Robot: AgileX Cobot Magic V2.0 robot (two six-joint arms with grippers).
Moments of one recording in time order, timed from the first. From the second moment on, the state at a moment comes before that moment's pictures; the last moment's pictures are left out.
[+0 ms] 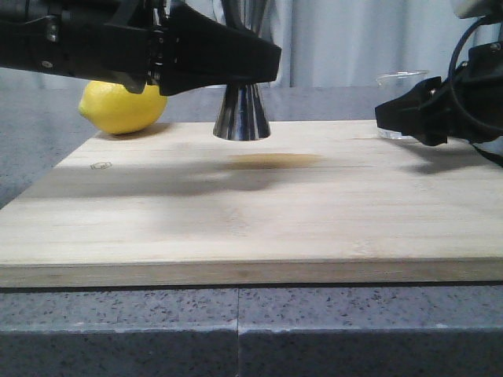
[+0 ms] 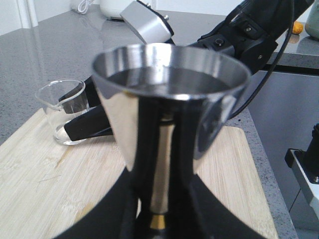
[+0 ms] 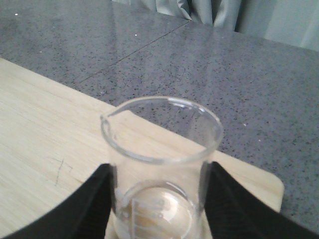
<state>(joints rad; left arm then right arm) -0.42 1.68 -0.91 -1.76 1.15 2.24 0.06 1.59 -0.57 -0.54 -0.79 0.20</state>
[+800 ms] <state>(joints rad) -0.42 1.68 -0.91 -1.76 1.15 2.24 0.06 1.59 -0.57 -0.54 -0.79 0.20</state>
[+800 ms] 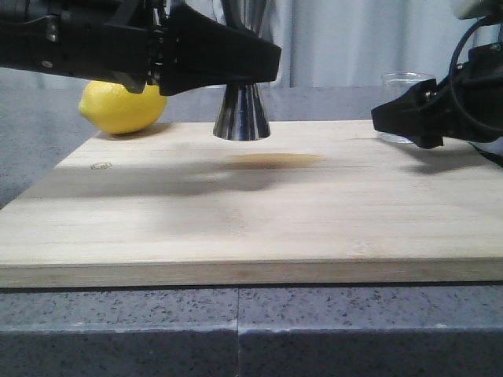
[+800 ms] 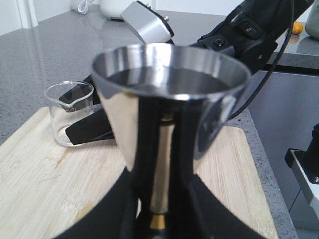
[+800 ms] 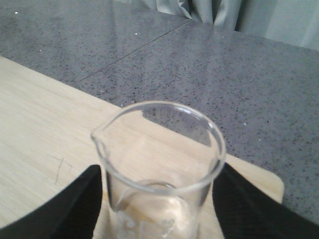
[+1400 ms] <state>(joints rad) -0.42 1.68 -0.91 -1.76 1.15 2.24 0.06 1.59 -0.57 -0.54 -0.78 0.20</state>
